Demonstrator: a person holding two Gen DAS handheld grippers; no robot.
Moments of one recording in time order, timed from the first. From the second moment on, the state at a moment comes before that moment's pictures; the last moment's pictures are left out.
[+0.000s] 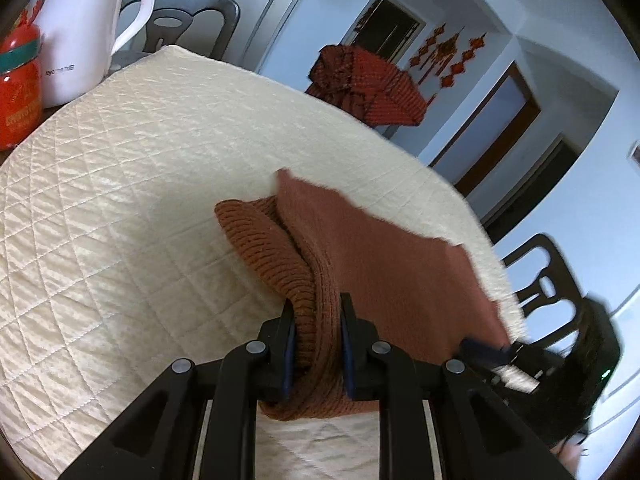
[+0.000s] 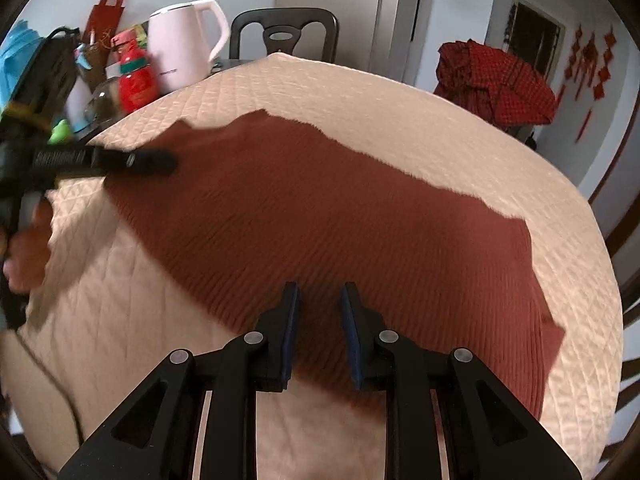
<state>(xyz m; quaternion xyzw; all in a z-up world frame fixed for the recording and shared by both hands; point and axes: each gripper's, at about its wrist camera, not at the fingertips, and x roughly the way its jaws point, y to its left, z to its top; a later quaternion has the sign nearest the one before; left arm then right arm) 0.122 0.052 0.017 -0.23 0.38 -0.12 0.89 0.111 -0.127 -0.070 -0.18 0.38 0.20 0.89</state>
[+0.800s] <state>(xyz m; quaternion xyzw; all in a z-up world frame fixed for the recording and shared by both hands) 0.195 -0.168 0.026 -0.17 0.45 -0.33 0.81 0.069 -0.281 -0.043 0.05 0.35 0.10 0.93</state>
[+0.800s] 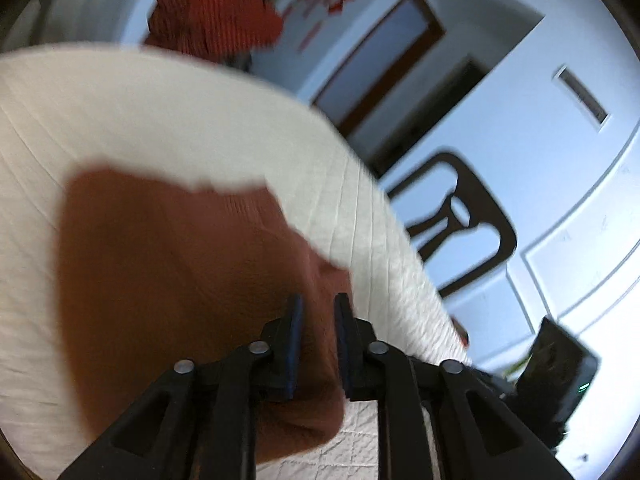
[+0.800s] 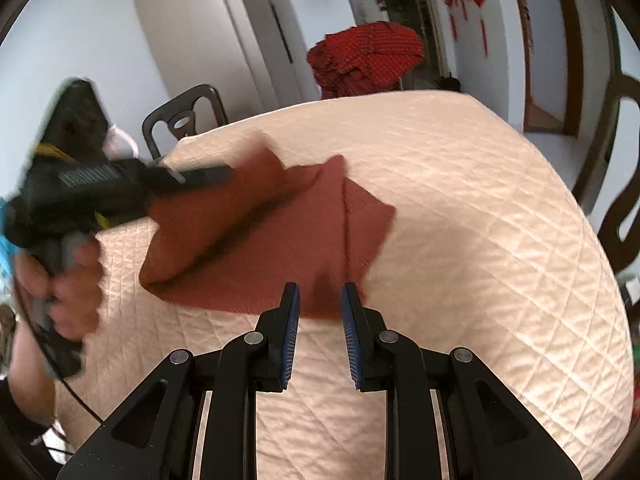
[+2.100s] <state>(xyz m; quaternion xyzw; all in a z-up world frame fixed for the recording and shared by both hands) 0.128 -0.091 0.021 -0.06 0.37 -0.23 0.90 0.161 -0.247 -0.066 0.18 0.40 0.19 0.88</state>
